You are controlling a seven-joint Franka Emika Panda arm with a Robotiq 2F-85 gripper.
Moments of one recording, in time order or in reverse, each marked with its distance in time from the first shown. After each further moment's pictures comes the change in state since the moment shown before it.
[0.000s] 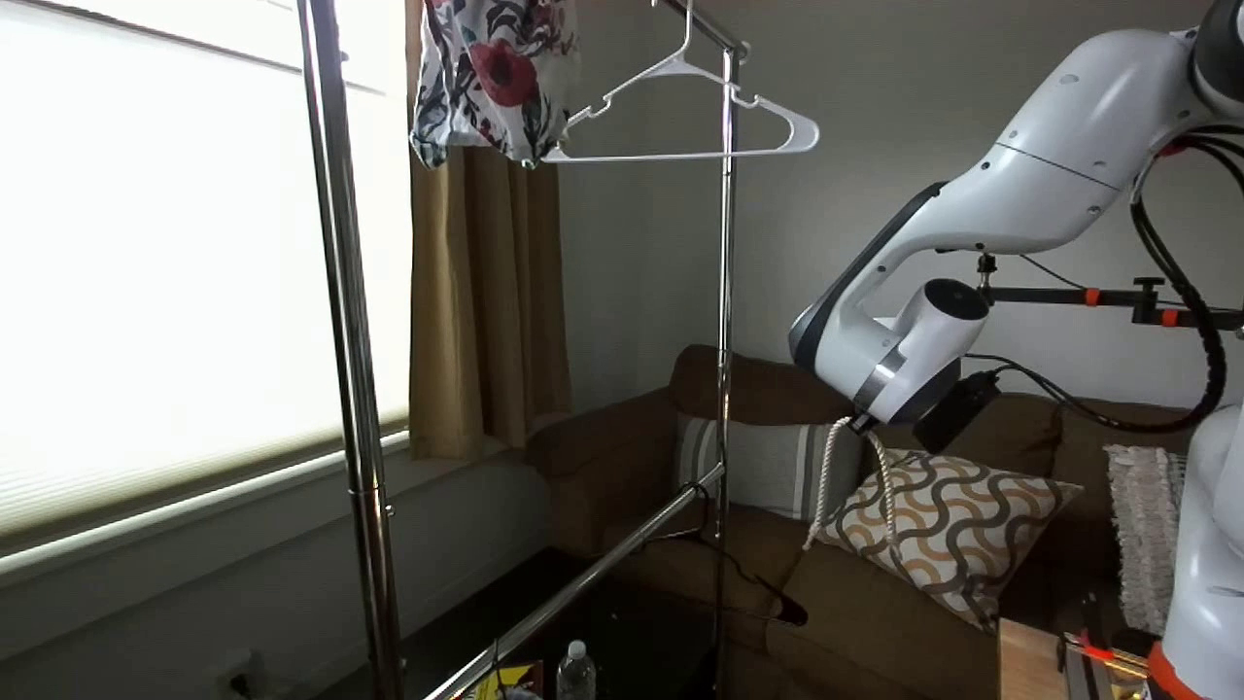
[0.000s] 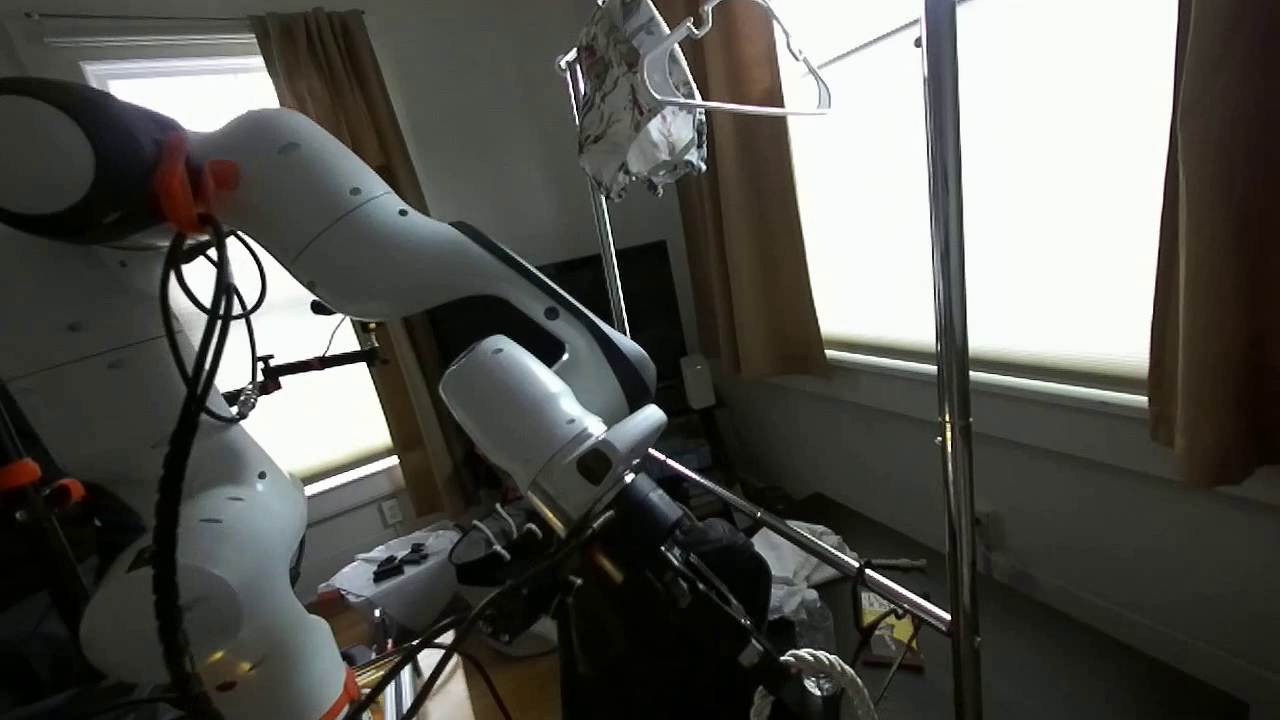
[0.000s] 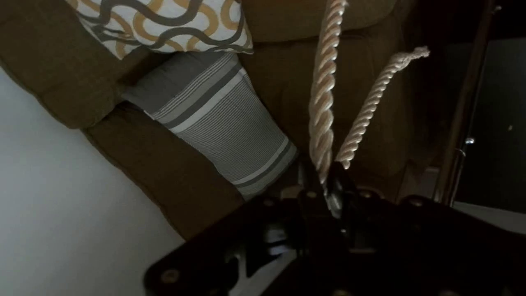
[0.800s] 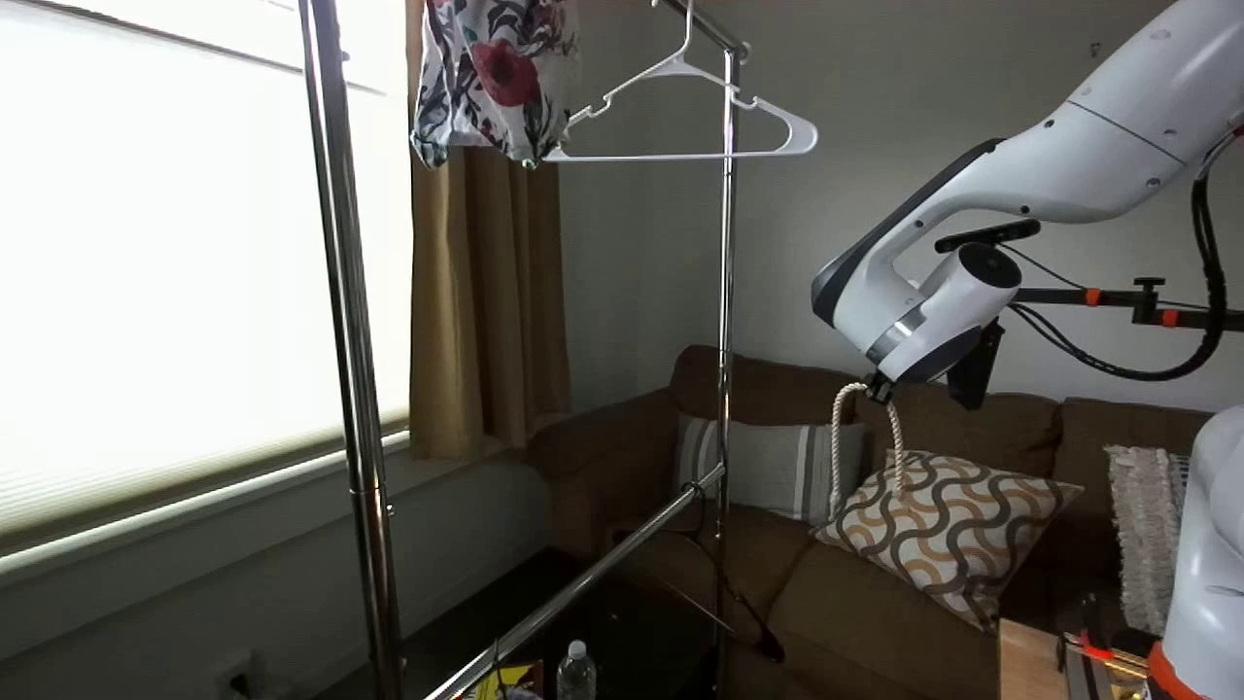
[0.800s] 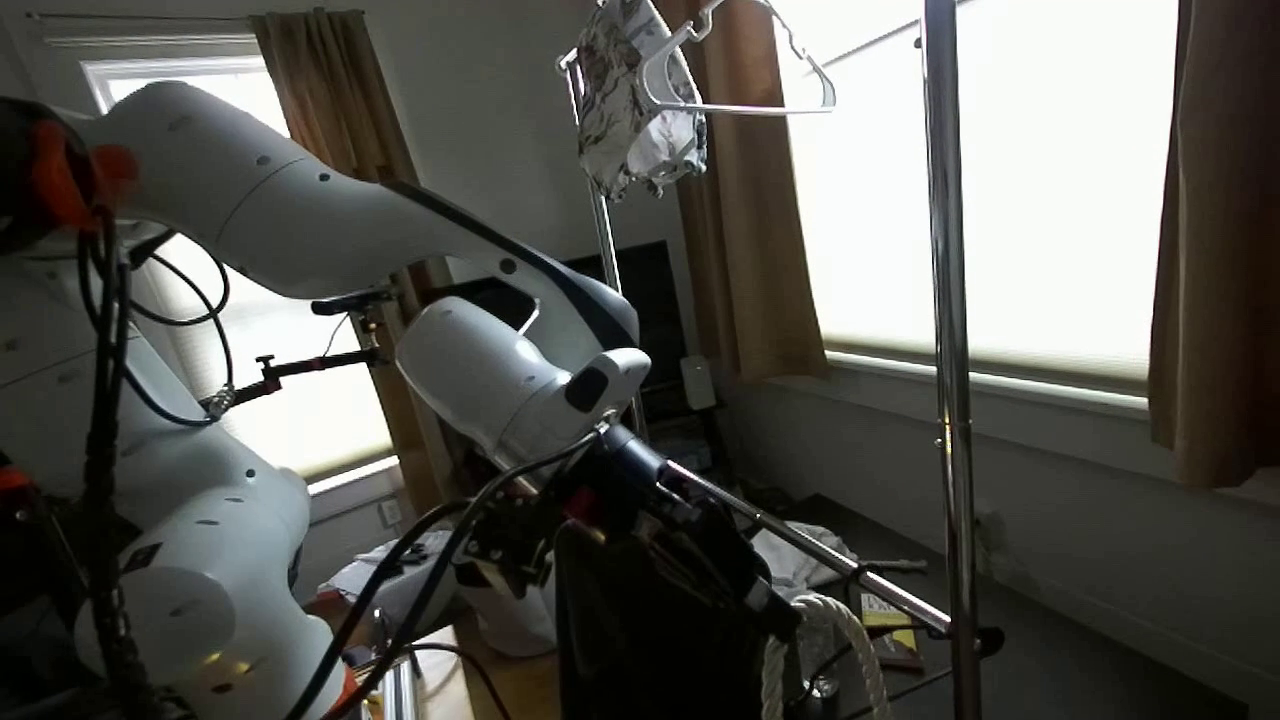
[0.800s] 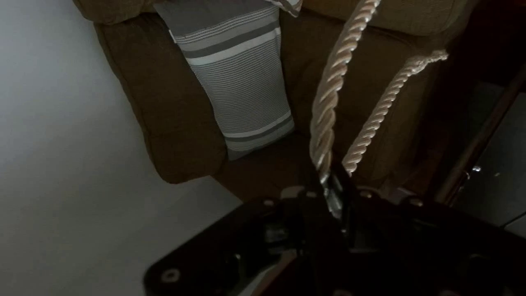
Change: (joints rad) arm -0.035 -0.151 -0.024 0.008 0.002 -0.007 -0.490
